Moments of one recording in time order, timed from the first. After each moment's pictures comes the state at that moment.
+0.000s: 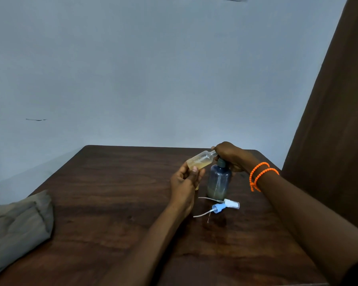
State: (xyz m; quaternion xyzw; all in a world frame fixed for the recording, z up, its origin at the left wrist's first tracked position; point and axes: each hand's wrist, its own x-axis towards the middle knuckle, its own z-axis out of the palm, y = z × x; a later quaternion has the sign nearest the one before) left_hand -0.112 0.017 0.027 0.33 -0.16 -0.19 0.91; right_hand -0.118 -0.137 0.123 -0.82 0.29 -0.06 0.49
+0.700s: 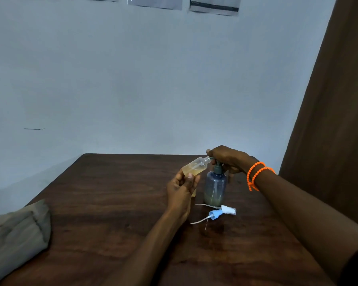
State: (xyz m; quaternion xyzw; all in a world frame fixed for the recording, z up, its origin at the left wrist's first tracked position) left_hand -0.109 0.018 0.026 0.33 -0.15 -0.18 0.92; right_hand -0.119 -0.140 0.137 -0.84 0.30 -0.05 0.46
